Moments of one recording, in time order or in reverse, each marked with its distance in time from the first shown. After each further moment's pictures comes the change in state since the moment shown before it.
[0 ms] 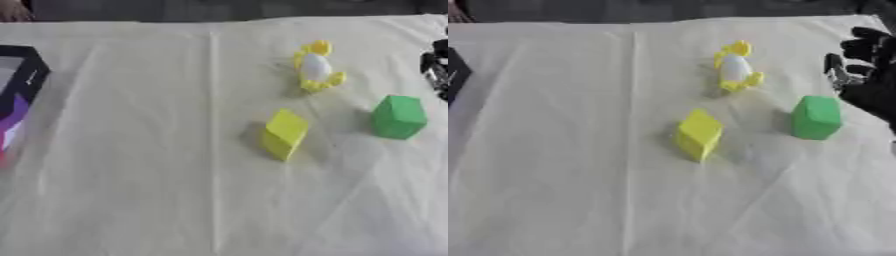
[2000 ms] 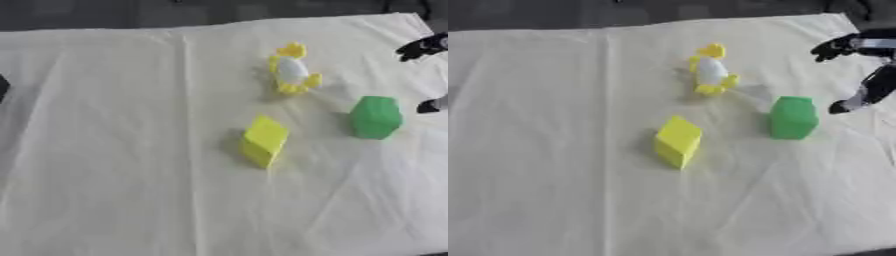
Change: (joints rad) left arm -0.039 0.011 -0.013 -0.017 0.000 0.019 -0.021; right arm -0.174 -0.433 0.053 0.452 0.303 -0.293 0.709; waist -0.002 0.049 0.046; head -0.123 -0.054
